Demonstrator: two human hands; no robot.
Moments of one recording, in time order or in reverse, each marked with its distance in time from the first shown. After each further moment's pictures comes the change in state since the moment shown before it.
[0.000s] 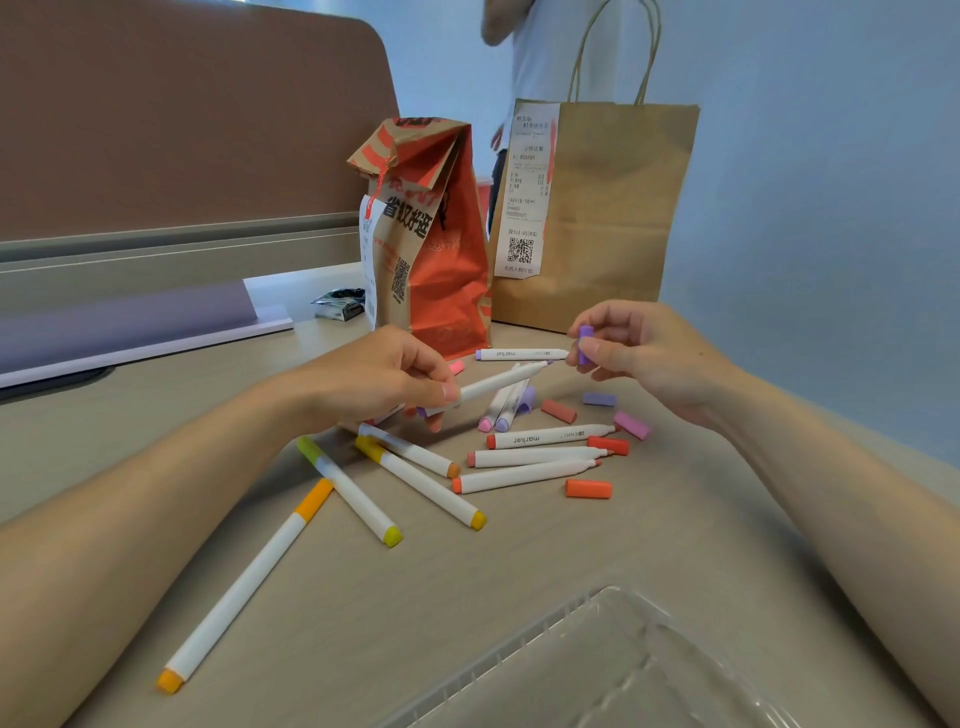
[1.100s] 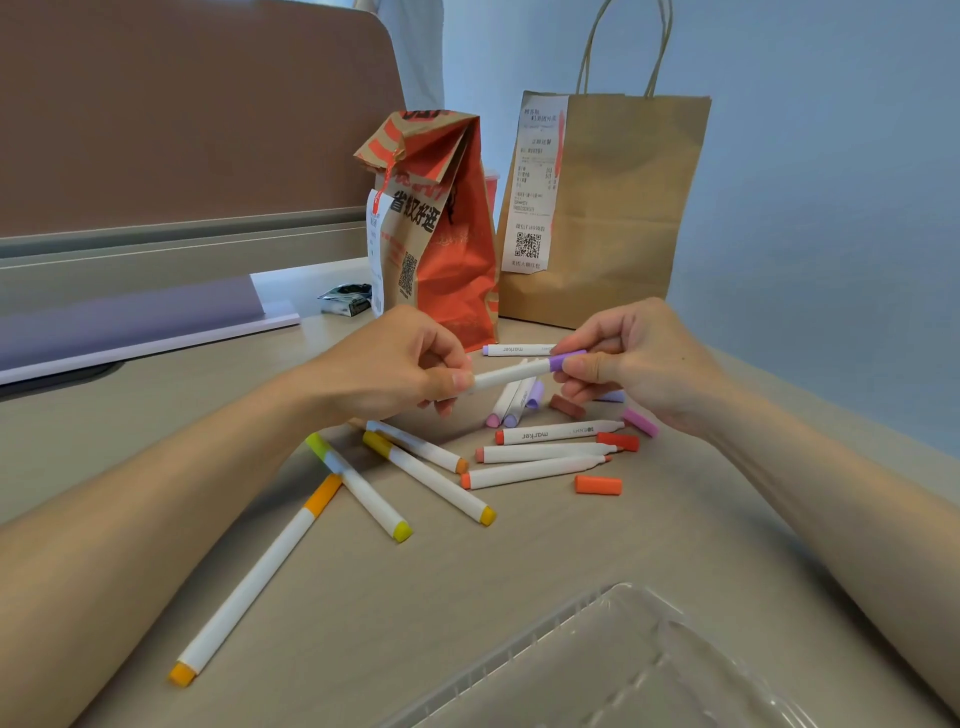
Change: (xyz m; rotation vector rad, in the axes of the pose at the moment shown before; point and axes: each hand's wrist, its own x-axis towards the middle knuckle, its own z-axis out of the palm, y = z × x) left_hand 0.002 0.004 0.001 0.127 0.113 0.134; right_hand -0.009 -0.014 0.022 0.134 -0.029 0.003
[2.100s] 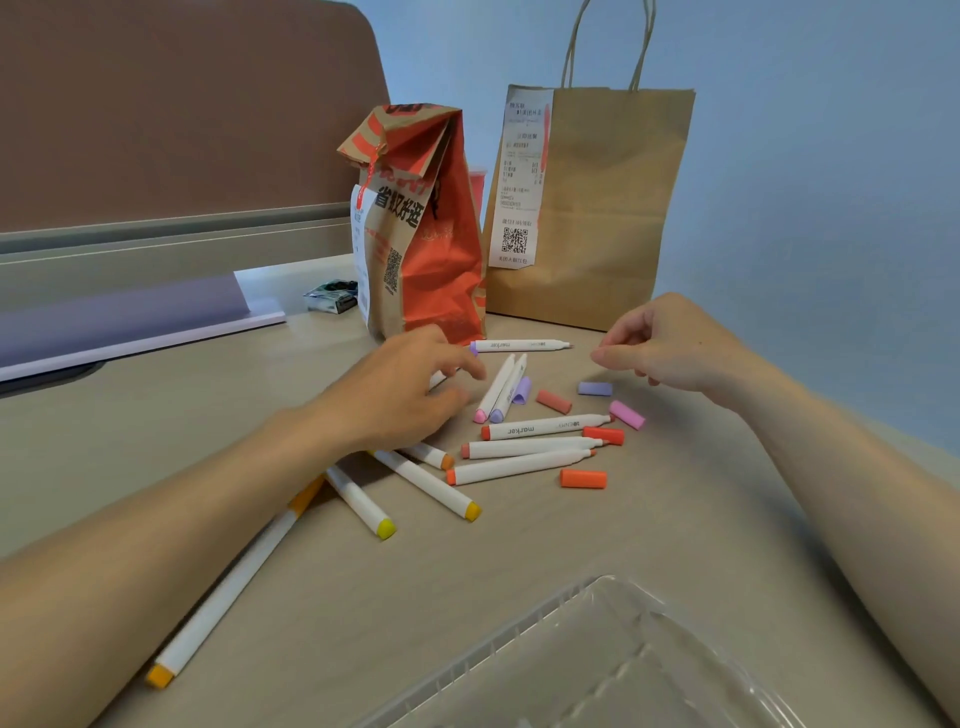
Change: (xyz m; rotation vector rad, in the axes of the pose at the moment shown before) left_hand 0.011 -0.021 0.030 0.393 0.145 0.094; right_hand 0.011 0.016 -0.044 -0.545 0.114 0.098
